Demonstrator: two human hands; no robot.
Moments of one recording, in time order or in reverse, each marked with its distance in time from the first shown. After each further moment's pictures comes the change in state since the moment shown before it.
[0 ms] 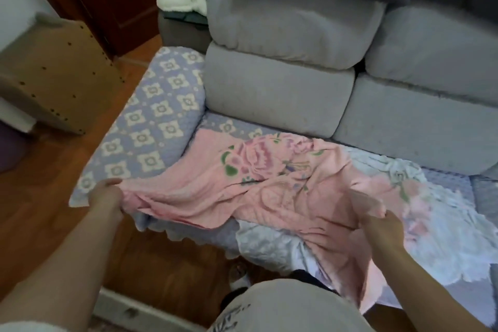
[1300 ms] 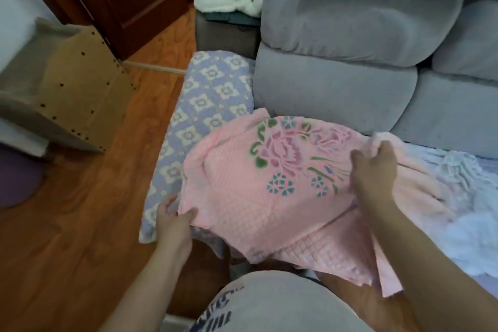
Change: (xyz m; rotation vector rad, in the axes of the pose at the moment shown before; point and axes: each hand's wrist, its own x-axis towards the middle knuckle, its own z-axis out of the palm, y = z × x) left_hand 0.132 0.055 -0.071 -0.171 -0.360 -0.058; right_hand -0.218 -0.265 0.218 0.096 0.175 -0.401
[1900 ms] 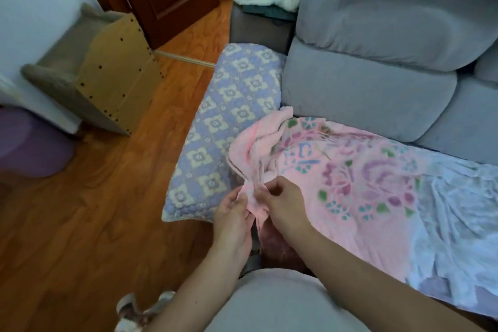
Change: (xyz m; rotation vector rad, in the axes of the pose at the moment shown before) left_hand -0.091 0.002 0.025 -0.409 -0.231 -0.182; right_hand -0.184 -0.032 0.096 0.420 -0.749 0.163
